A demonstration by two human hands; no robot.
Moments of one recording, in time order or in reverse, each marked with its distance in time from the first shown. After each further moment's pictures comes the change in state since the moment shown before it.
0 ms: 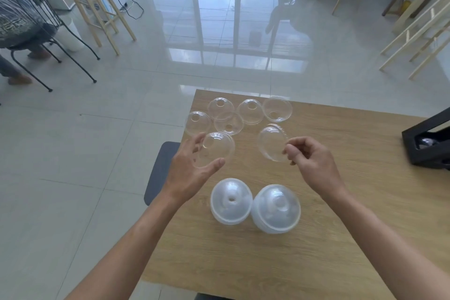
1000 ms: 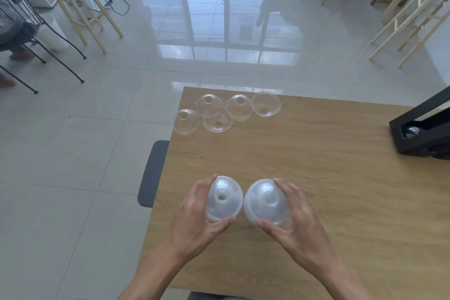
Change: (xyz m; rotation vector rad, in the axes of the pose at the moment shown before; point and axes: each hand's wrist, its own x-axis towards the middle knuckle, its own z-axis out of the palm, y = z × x) left_hand -0.091 0.002 0.031 0.261 -0.247 0.095; right_hand -0.130 0.028 0.013 -0.404 -0.143 -0.101
